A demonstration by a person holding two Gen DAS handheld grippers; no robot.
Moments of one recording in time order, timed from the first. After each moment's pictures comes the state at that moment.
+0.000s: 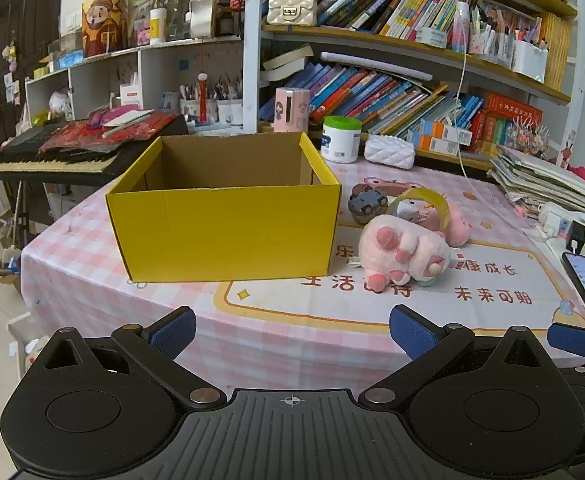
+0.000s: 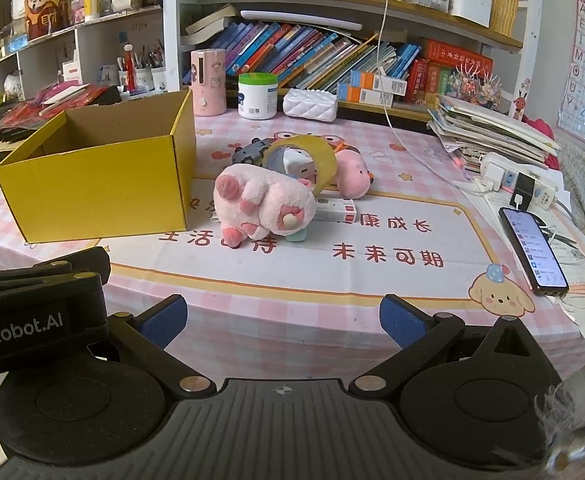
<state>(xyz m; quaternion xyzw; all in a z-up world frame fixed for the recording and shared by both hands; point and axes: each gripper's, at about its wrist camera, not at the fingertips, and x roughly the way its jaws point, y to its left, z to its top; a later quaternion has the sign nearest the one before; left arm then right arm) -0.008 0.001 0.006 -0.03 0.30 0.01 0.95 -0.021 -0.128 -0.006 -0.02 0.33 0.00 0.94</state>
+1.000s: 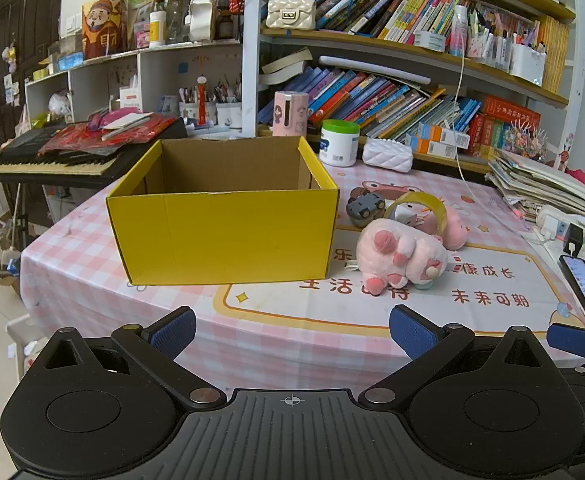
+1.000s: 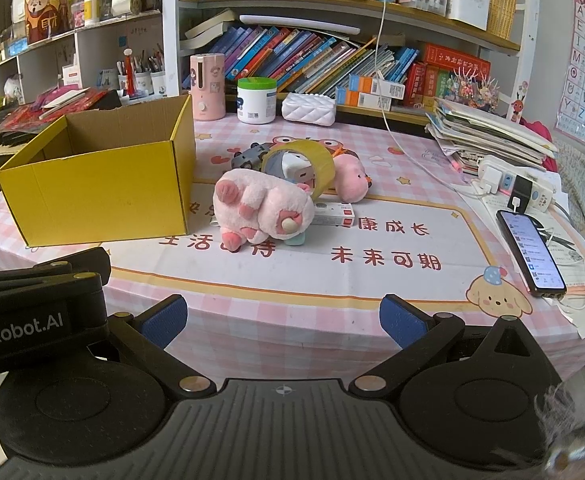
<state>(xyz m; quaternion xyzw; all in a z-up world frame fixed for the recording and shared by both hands) -0.009 0.001 0.007 -0.03 0.30 0.01 0.95 -0.023 -0.130 -0.004 -0.01 0.33 0.00 0.94</state>
